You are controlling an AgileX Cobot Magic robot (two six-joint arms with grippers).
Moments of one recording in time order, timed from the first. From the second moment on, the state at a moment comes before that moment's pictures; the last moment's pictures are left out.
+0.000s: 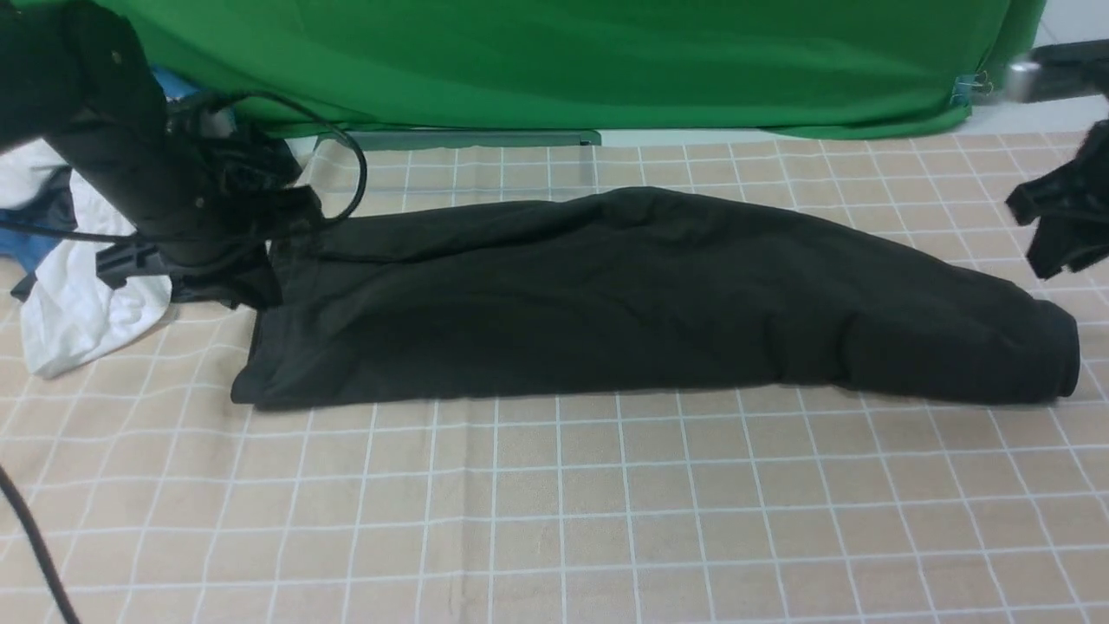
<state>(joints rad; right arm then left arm) -0.13 1.83 -1.51 0.07 1.11 -0.13 -0.03 1.84 -1.41 -0.16 0.89 -0.15</state>
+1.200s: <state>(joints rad) -0.23 2.09 -1.68 -0.06 1.19 -0.21 -0.03 2.02 -1.41 -0.24 0.87 -0.05</state>
